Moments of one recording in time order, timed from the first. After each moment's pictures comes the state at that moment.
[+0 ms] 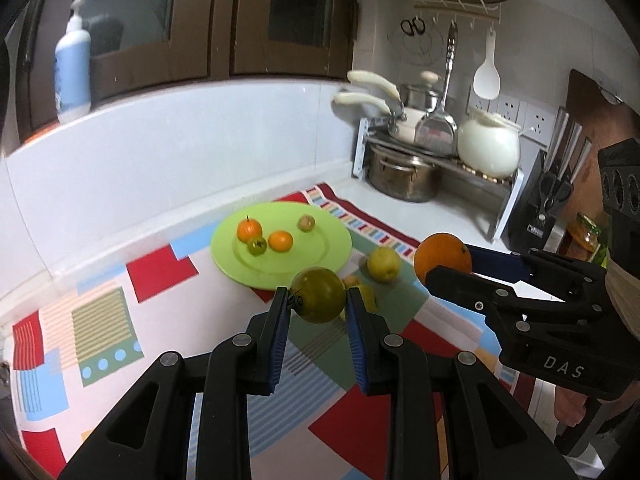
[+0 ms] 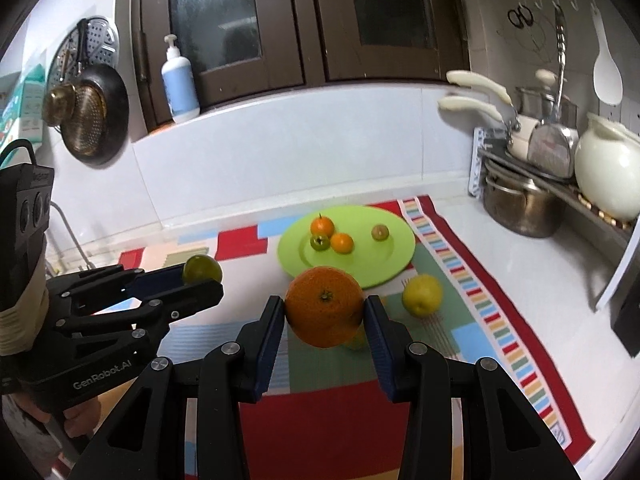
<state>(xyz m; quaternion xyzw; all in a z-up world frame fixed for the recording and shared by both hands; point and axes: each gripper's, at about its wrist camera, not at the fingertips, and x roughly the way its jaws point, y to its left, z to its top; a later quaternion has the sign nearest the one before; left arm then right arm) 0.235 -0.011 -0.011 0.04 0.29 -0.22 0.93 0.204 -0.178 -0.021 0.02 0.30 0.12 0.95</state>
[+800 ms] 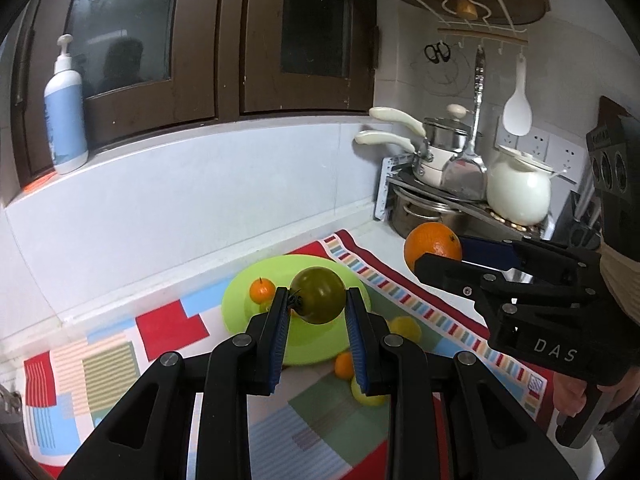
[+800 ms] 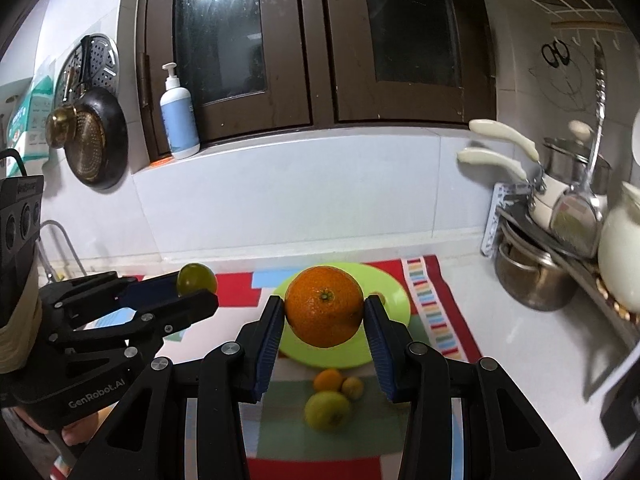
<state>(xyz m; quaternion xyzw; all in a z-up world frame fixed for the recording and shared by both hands) 0.293 -0.043 0.025 0.03 0.26 -0.18 0.95 0.281 -0.200 0.024 -0.01 0.27 0.16 0.95</state>
